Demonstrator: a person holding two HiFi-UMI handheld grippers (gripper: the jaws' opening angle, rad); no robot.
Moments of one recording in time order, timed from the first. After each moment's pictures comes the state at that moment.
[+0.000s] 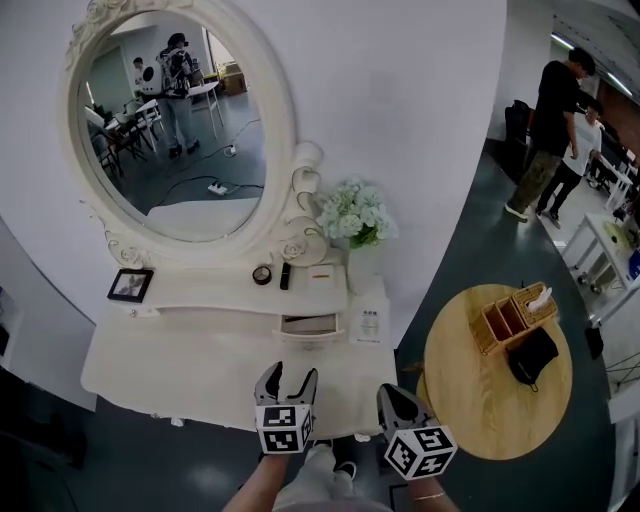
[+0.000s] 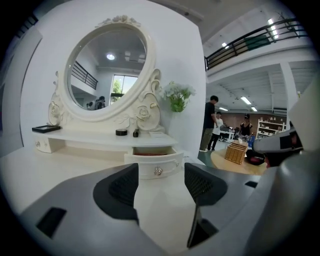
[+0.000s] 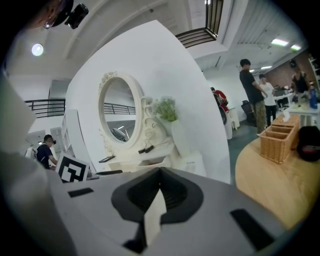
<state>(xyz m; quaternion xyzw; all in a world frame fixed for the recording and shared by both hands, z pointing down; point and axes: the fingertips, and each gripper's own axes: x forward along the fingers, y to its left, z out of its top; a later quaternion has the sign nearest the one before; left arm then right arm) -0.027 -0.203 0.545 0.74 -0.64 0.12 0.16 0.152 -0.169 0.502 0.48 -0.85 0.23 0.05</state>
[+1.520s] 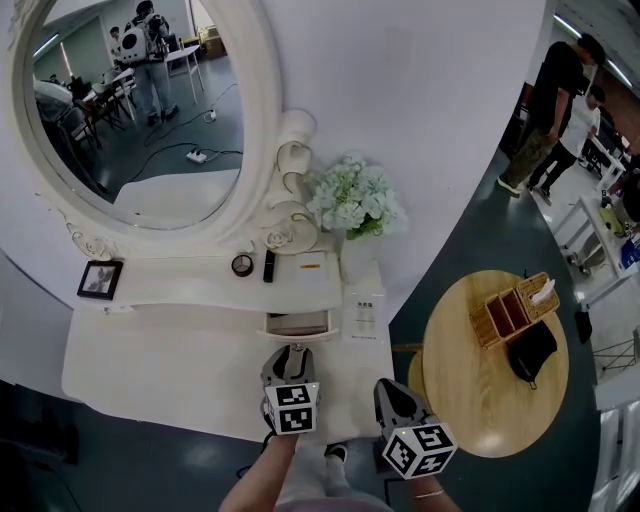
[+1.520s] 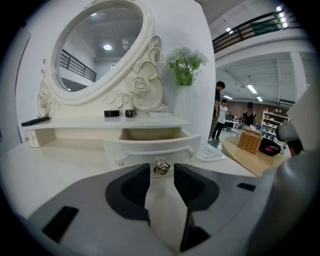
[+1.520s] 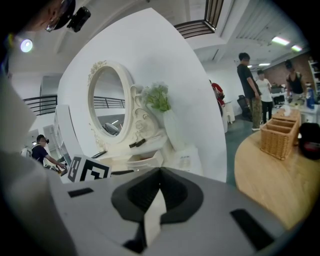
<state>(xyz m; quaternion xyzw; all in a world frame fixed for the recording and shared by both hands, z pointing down) -0.023 -0.274 0.615 0.72 -0.64 0.18 0.19 0.148 -0.209 0.534 0.49 -0.83 0.26 0.08</state>
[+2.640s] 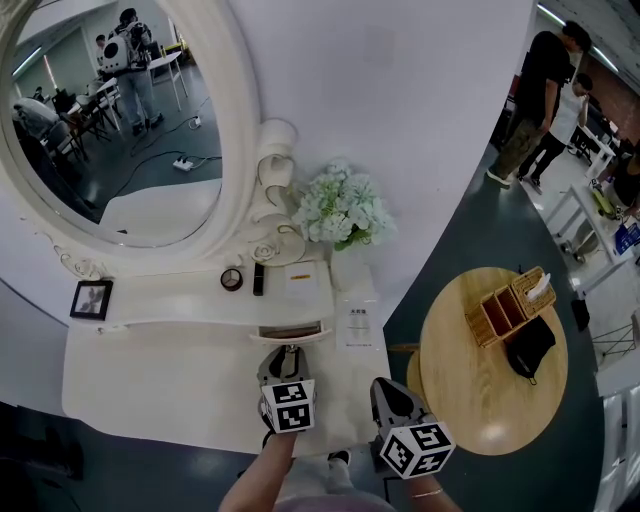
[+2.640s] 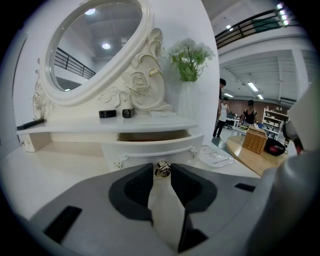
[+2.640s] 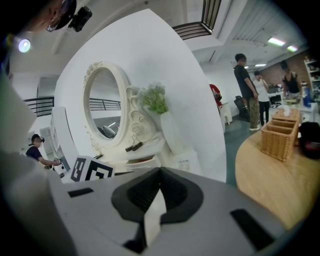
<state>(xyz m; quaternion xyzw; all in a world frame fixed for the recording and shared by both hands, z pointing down) -0.028 -0.303 0.617 0.71 -0.64 0.20 0.19 0.146 -0.229 0.531 0.51 -0.82 0.26 0.07</state>
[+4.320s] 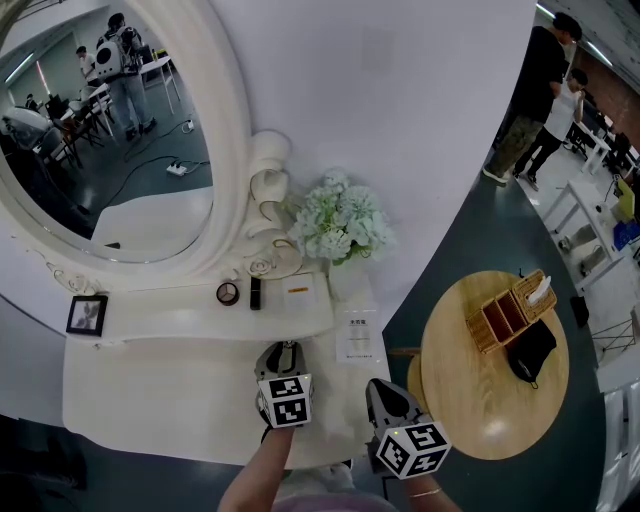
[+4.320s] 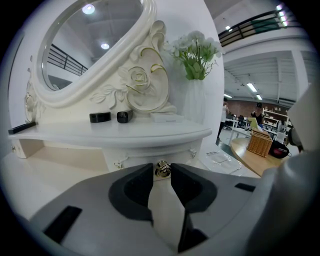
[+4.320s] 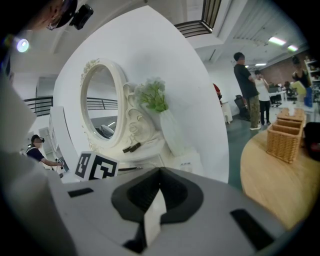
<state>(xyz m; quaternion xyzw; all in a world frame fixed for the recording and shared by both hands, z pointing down) -0.035 -0.345 0.616 0.72 -0.64 0.19 0.19 0.135 -0.255 0.535 0.51 -0.82 0.26 0.08</state>
